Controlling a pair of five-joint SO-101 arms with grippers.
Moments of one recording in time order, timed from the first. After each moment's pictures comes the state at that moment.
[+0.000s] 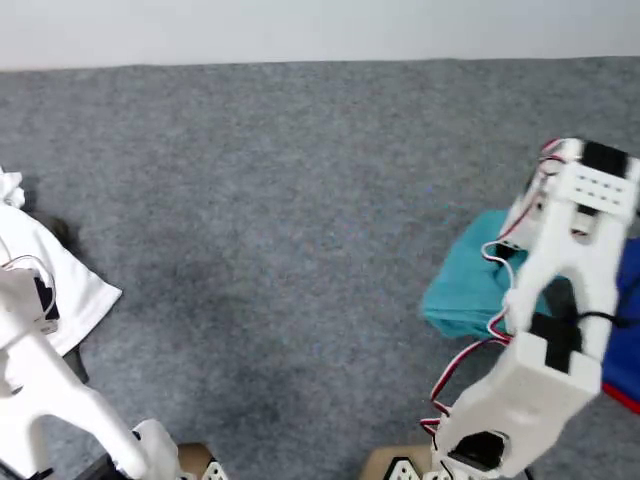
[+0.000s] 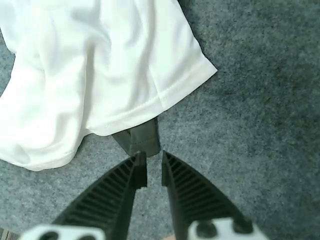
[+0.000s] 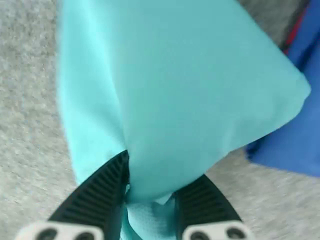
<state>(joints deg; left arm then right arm) -45.8 -27.4 19.6 95.5 -12.0 21.1 18.0 -18.1 99.9 -3.9</state>
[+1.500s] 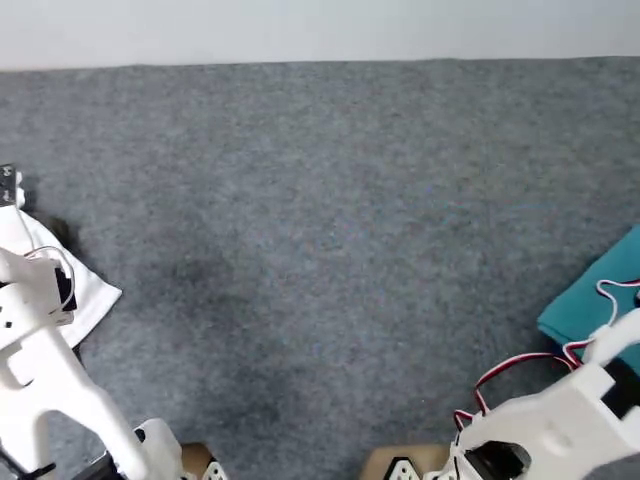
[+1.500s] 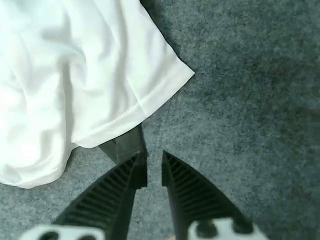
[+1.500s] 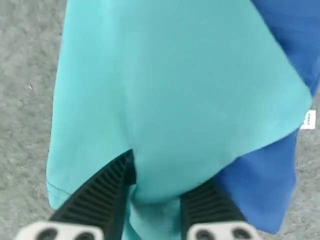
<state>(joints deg) -40.0 -27.4 19.6 95.5 -12.0 49.8 18.1 -18.1 84.9 18.2</state>
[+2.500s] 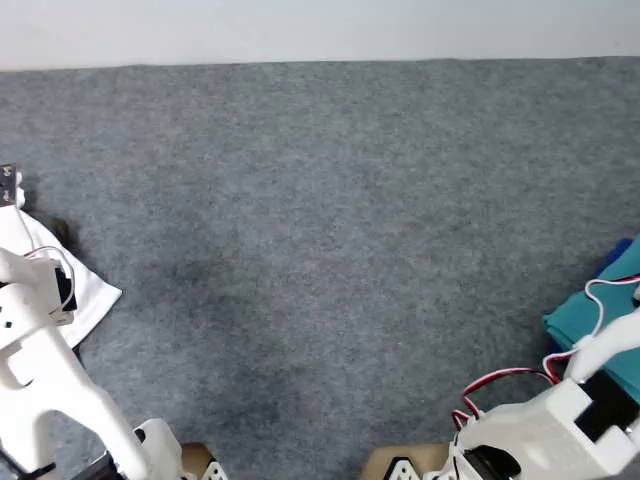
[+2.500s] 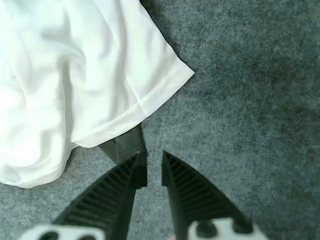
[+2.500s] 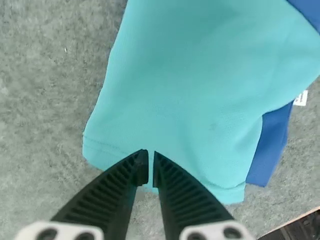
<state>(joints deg) -40.0 -27.4 19.6 95.5 -12.0 48.9 9.3 -18.1 94.6 21.5</state>
